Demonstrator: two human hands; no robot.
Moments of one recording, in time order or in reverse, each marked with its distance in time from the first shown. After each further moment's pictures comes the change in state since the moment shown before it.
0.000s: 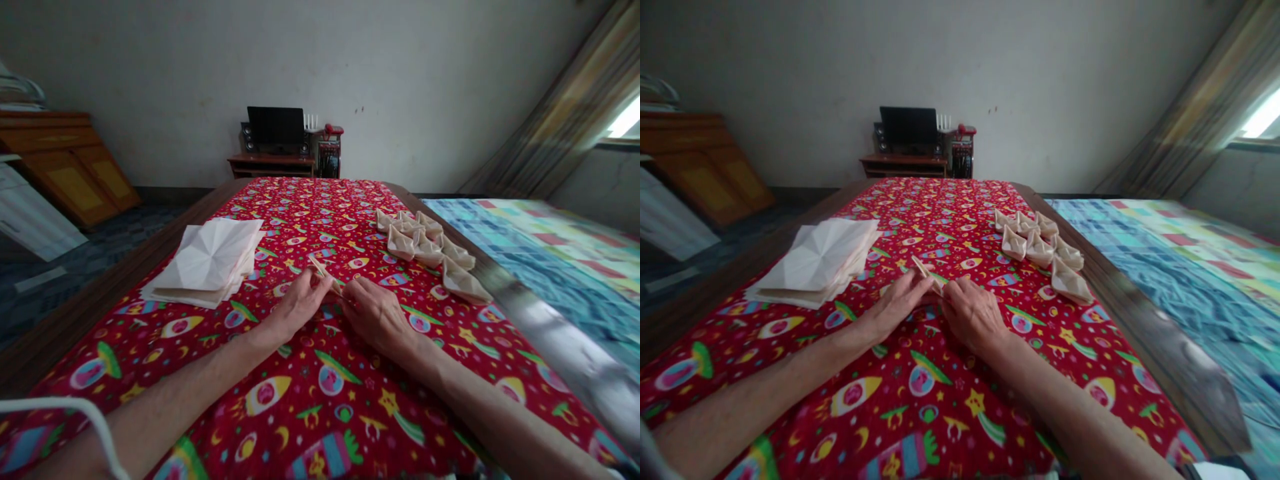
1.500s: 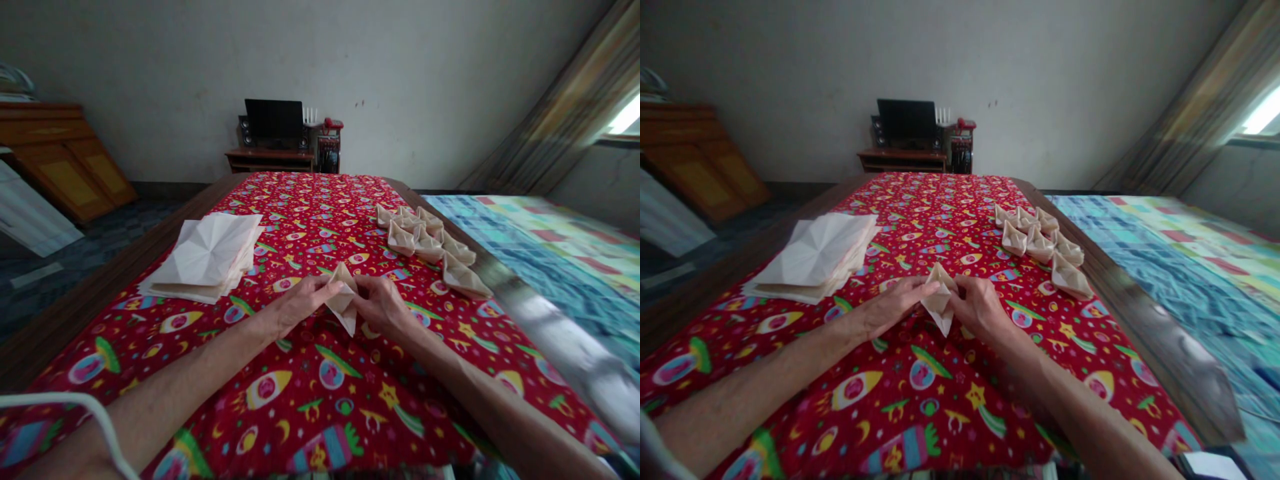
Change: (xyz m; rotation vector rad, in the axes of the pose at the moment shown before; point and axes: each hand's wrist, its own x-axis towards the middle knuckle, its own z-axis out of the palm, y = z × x) left_hand -0.004 0.016 -0.005 -0.559 -0.432 -0.228; right_hand 0.011 0.000 -0.003 0.520 -0.125 0.400
